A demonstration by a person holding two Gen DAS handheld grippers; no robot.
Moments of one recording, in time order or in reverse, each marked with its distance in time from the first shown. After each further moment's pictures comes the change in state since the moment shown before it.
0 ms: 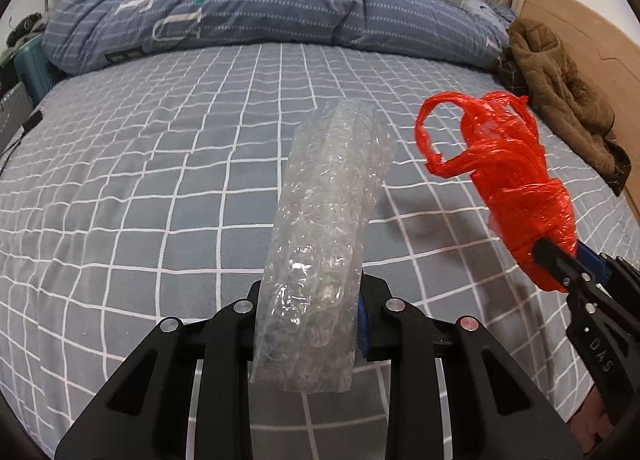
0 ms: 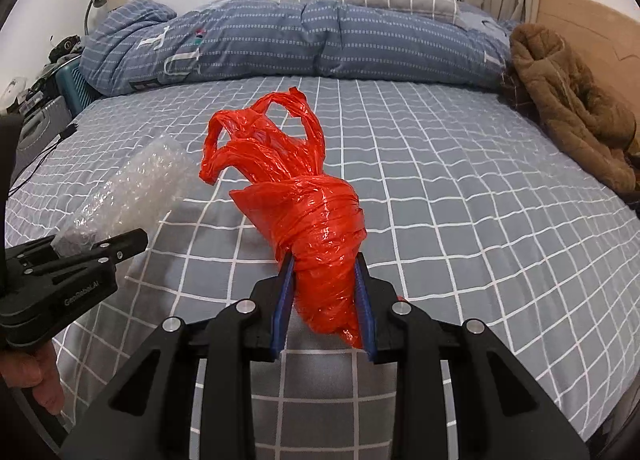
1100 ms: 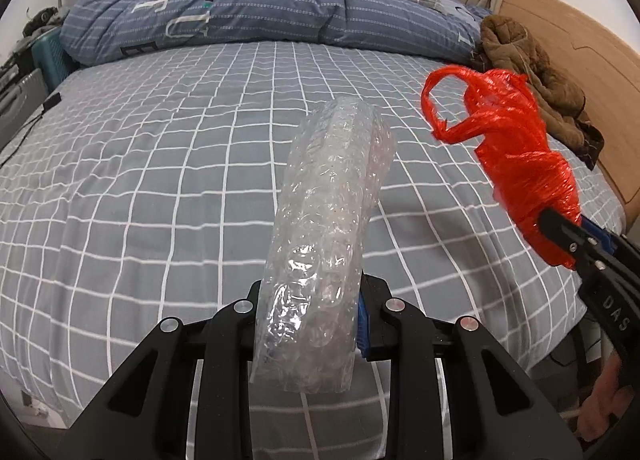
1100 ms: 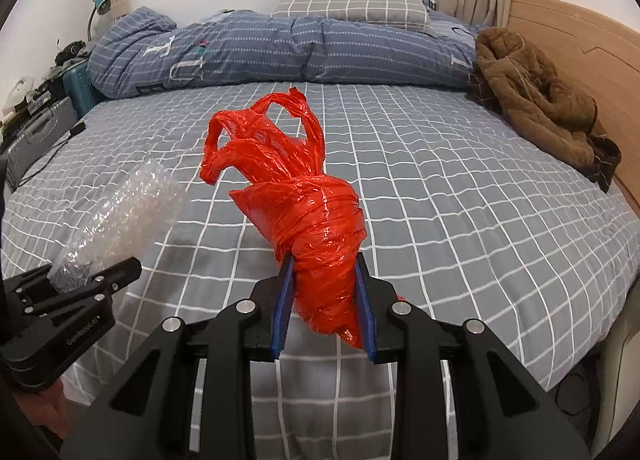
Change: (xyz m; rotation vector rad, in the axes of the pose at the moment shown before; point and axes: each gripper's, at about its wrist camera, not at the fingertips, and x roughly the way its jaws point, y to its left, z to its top) left arm -0.082 -0.021 -0.098 0.002 -0.019 -0.021; right arm -0.101 -0.007 -0.064 0.033 -0.030 -0.039
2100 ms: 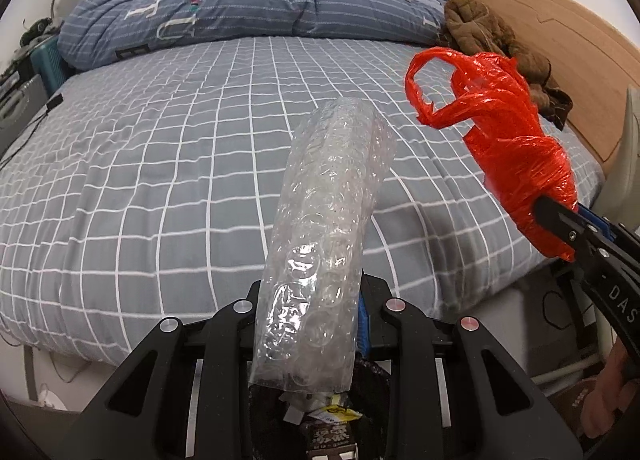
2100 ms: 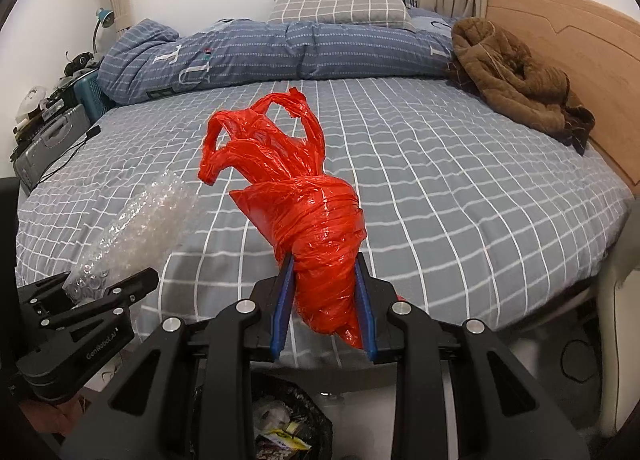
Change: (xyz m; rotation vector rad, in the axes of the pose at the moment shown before) left arm -0.072 -0.031 -0.083 0.067 0.011 -0.025; right arm -0.092 -0.011 -0.074 0.053 0.000 0.005
